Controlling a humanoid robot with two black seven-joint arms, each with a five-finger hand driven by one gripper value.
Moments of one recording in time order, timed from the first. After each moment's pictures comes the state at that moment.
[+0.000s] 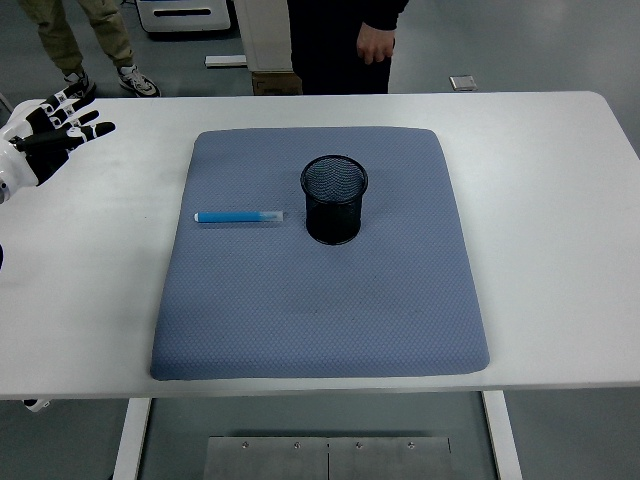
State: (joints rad) left arm -0.83 0.67 -0.44 -0.81 -0.01 -0.23 -0.20; right arm 0.00 0.00 0.33 0.21 0.00 0.05 0.27
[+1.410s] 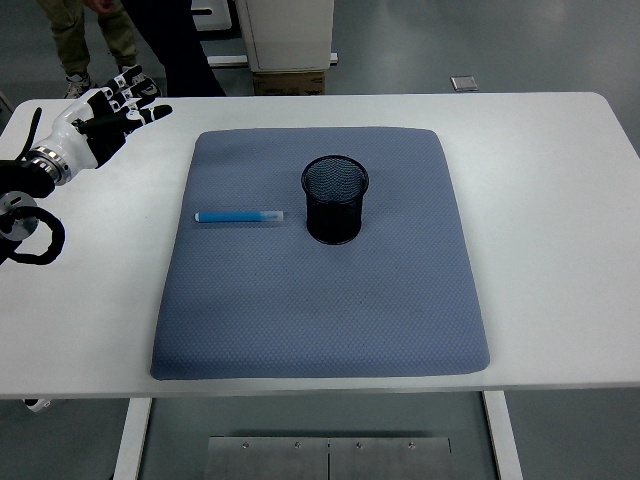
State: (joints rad) left arm -0.93 0.53 -0.40 -0.78 0.02 -0.17 -0.20; right arm 0.00 0.00 0.33 0.21 0.00 0.05 0.27
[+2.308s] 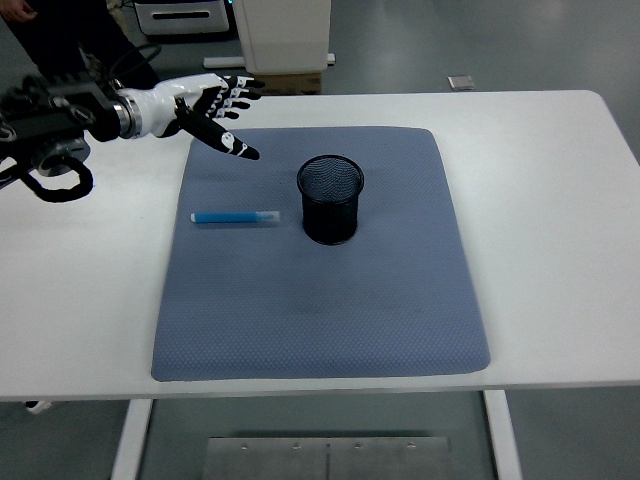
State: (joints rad) left arm -1.55 0.39 0.55 -0.90 0.10 -0.17 -0.24; right arm 0.00 0.00 0.33 0.21 0.00 0.05 0.27
